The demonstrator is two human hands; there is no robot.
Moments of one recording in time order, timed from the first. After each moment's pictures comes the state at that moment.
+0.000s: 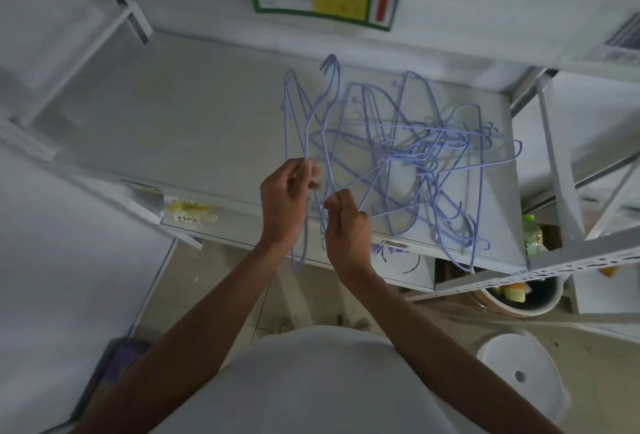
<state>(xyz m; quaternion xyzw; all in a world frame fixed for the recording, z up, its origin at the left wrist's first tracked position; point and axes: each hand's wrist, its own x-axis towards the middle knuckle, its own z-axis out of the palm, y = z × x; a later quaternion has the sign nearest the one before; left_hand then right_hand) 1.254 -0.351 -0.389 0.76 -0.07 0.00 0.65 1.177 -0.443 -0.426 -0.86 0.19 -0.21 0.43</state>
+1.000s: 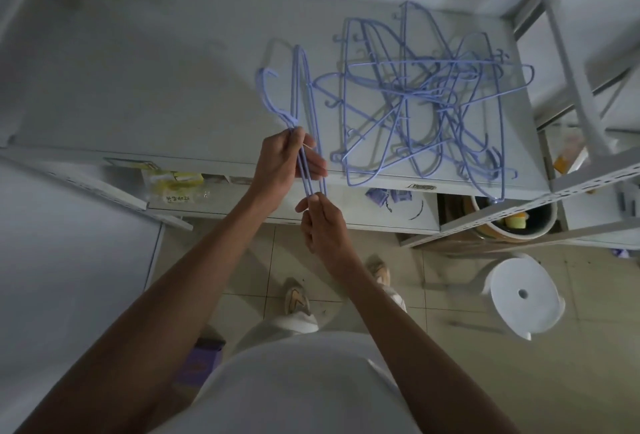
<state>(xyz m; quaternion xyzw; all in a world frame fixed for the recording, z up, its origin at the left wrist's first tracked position) 1.294 -0.274 -0.434 0.67 -0.10 -0.27 0.69 1.166 -0.324 -0.474 -0.62 0.30 -0.03 0.73</state>
